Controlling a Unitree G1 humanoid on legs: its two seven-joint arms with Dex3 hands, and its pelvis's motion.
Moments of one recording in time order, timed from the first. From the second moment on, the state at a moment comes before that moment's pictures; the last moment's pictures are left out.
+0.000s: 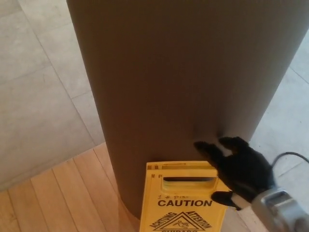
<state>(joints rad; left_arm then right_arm) 0.12 0.27 0.18 1.30 0.07 -0.44 0.36 -0.15 -0.49 0.56 0.34 -0.91 -0.03 -0.25</state>
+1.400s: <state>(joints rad) 0.09 0.30 0.08 1.31 0.10 -0.34 0.31 0.14 -0.51 0.04 1.19 -0.57 -0.26 -0.40</state>
